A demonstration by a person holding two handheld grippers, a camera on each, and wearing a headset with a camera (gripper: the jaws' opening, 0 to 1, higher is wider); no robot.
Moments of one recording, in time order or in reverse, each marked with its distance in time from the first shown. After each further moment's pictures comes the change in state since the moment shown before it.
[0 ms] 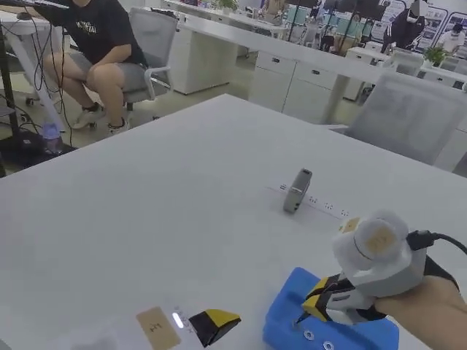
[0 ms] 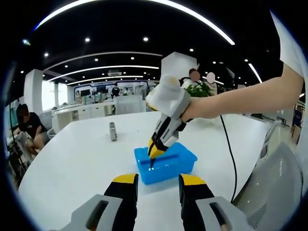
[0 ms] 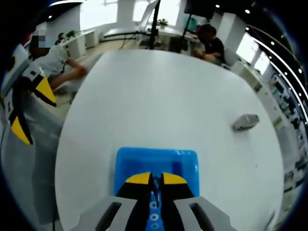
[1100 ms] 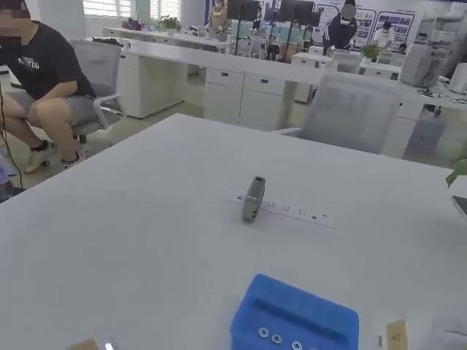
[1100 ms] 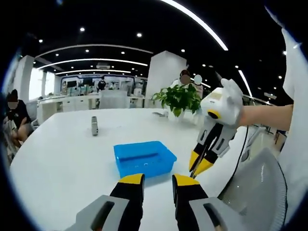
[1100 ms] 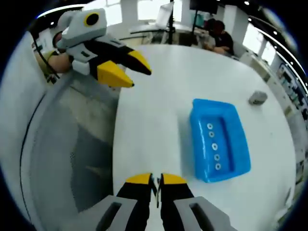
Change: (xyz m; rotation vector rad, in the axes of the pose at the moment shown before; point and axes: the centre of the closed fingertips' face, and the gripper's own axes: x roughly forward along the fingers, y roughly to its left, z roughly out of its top) left arm 0.000 -0.035 0.004 -0.089 -0.005 -0.211; right arm -0.073 0.139 -0.091 0.046 0.043 0.135
